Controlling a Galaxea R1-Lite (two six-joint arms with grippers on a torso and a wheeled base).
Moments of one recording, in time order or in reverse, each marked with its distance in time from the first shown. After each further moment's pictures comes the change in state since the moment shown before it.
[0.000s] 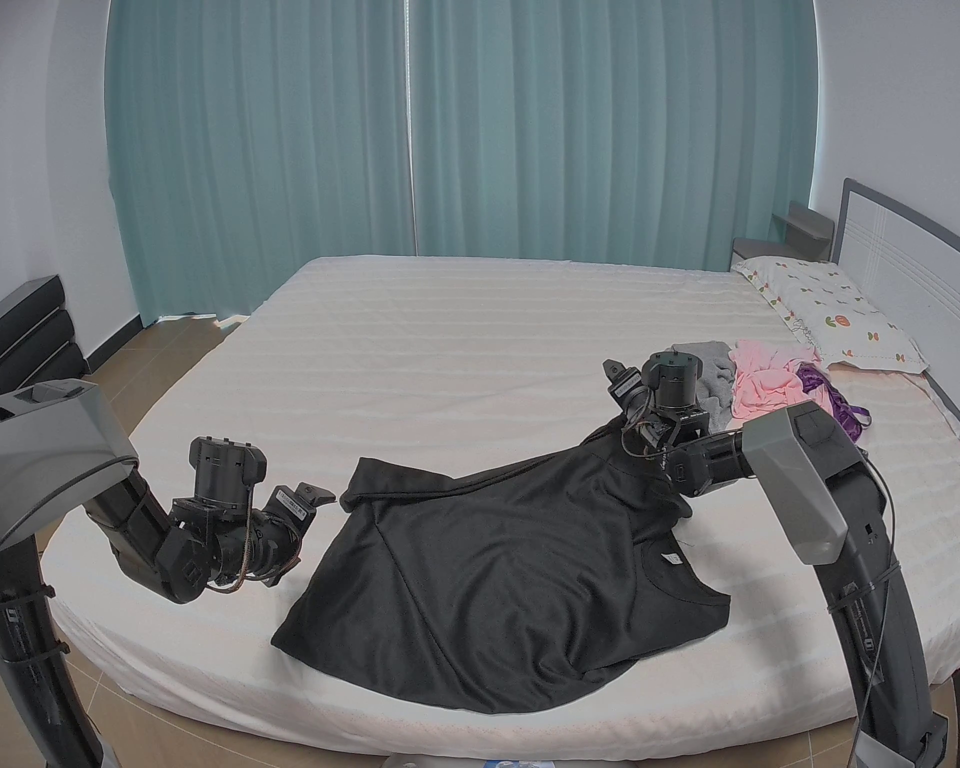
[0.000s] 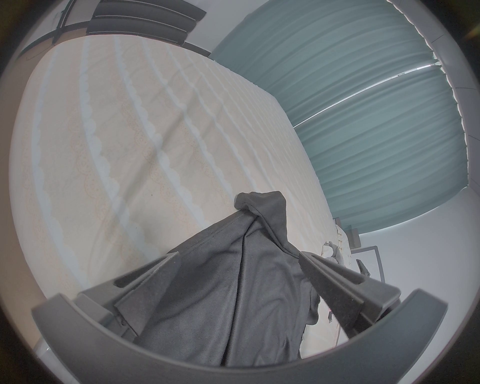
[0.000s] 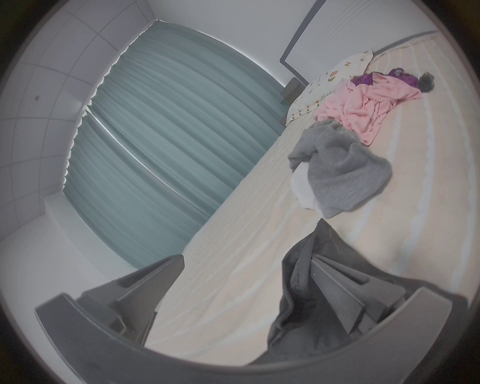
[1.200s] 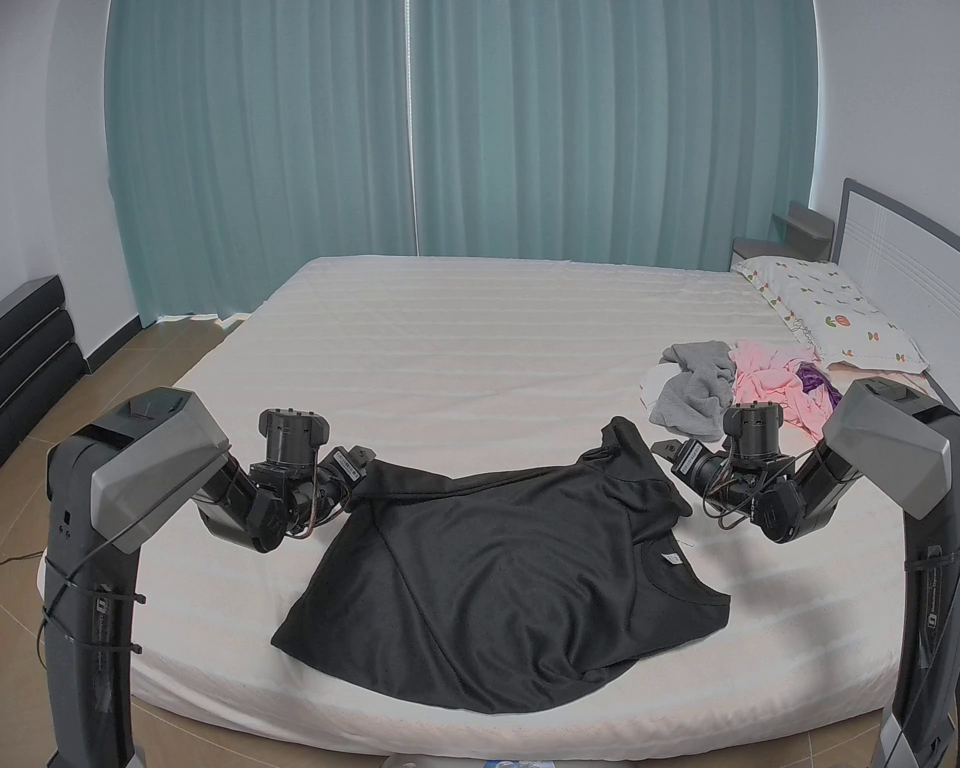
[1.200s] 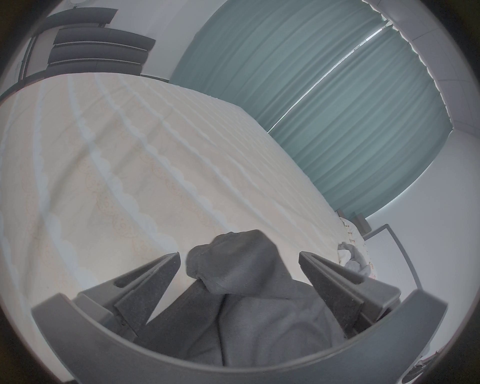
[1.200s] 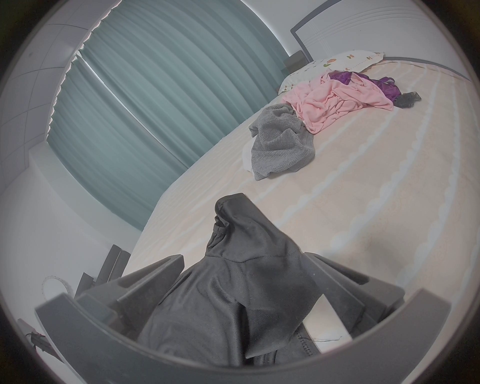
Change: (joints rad) left arm -0.014 0.351 -0.539 0.066 0.091 0.259; right arm -0.111 -0.350 0.831 -0.184 0.256 -0.192
